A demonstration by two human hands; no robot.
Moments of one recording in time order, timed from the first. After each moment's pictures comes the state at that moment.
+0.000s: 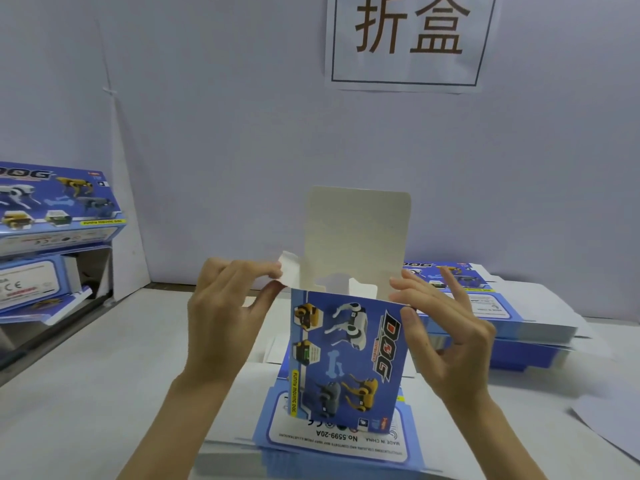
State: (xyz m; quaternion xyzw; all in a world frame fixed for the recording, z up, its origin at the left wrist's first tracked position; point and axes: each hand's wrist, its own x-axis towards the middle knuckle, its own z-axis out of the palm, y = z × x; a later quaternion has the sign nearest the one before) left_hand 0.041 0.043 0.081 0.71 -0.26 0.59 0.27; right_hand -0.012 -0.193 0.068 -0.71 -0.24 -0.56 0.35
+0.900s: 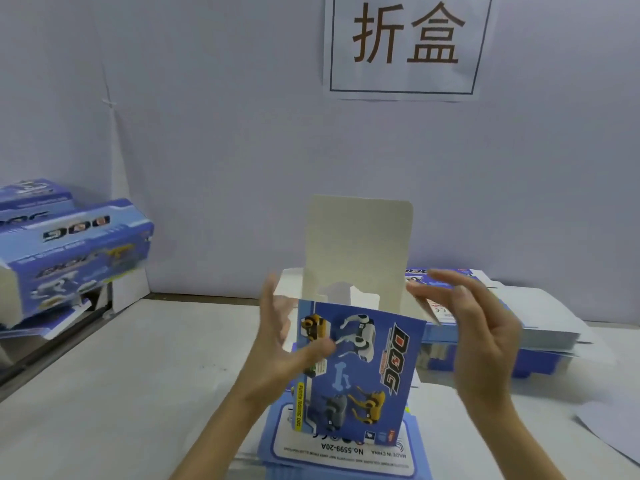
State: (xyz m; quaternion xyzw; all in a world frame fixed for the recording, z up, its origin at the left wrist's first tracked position) left_hand 0.035 0.016 0.048 0.69 -0.25 0.05 0.68; right_hand -0.013 -0.197 0.082 -0.62 -0.18 -0.49 0.58
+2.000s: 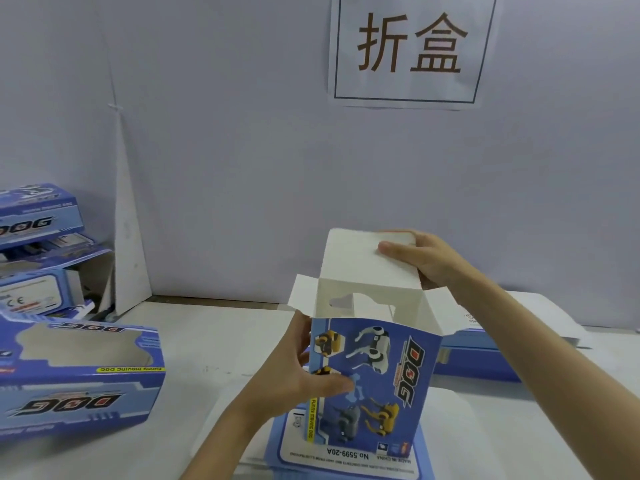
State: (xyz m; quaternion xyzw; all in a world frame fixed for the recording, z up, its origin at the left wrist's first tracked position) left_hand 0.042 0.017 0.042 0.74 -0.30 -0.03 0.60; right_hand 0.077 -0.230 0.160 -0.80 -0.08 -0.05 0.59
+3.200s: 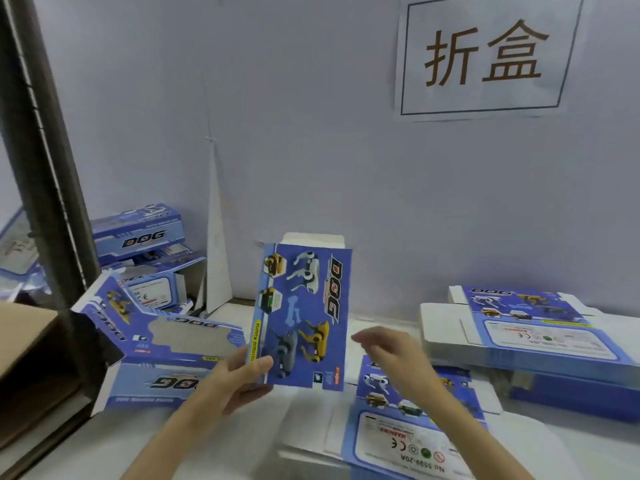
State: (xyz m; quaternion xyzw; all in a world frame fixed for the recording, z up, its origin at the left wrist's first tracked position) left_hand 0.034 0.173 0.025 0.67 -0.03 -0.07 0.74; right_hand 0.053 -0.101 0.049 -0.86 -0.12 -0.09 0.48
